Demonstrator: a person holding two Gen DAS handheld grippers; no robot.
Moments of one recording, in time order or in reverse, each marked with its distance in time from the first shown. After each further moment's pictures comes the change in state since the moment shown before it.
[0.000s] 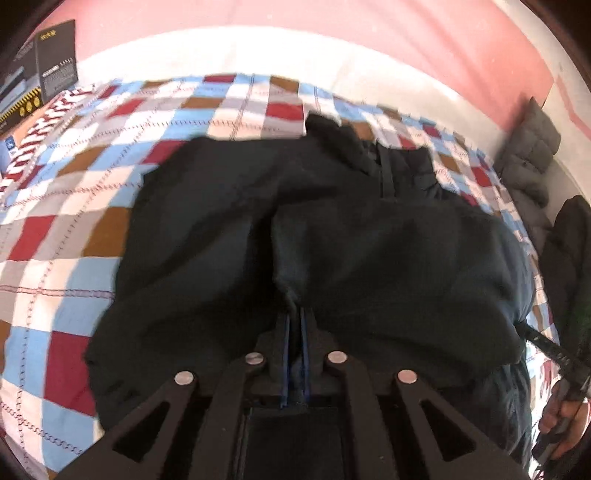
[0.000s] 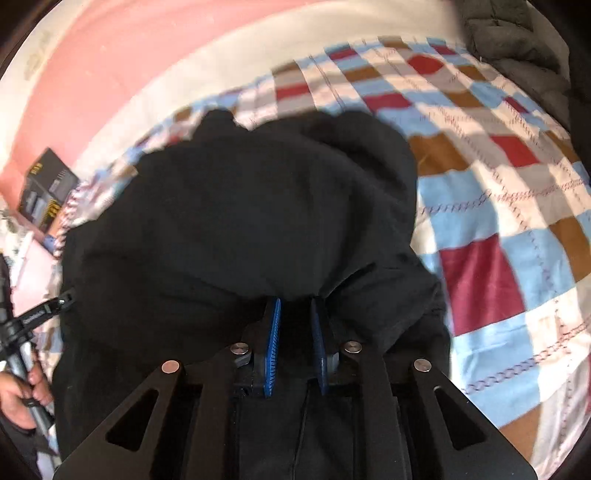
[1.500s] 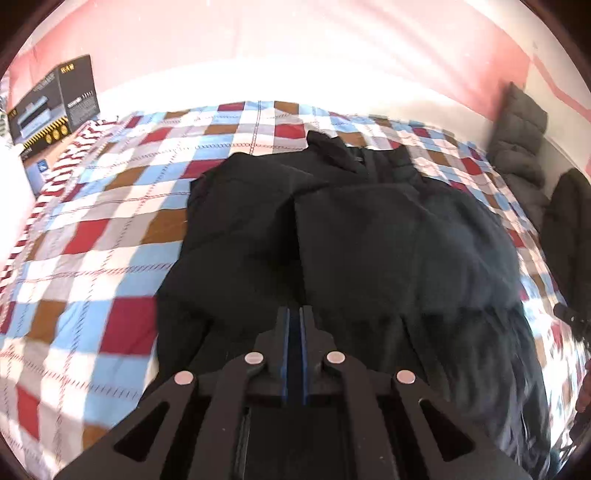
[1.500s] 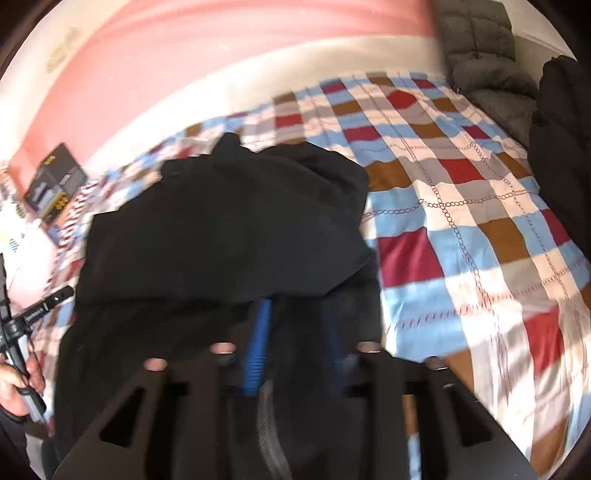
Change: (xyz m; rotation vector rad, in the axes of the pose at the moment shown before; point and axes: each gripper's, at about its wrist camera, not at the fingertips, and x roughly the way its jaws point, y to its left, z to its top) left arm -0.079 -0.015 -0.052 0.087 -0.066 0.082; right arm -0.096 0.005 -0.047 -0.053 -0.057 -0.060
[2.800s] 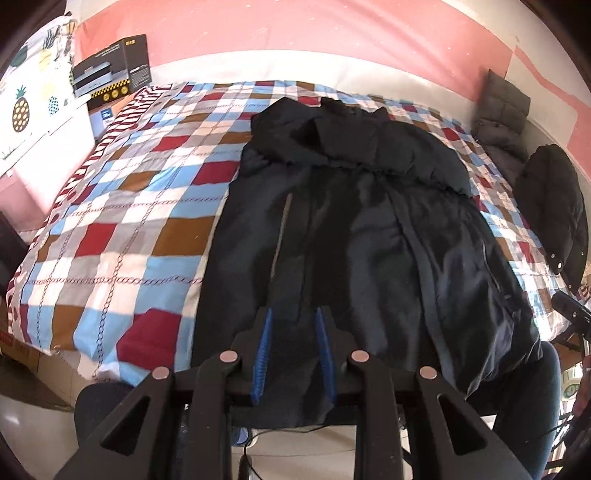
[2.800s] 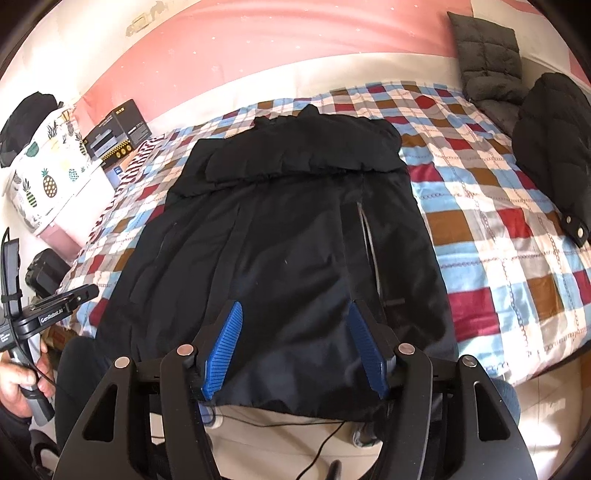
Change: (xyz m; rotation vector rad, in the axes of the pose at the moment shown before) left arm -0.165 0.016 -0.183 -0.051 0.060 0.051; right arm -0.146 0.077 -0.171 -0.106 0.008 0.063
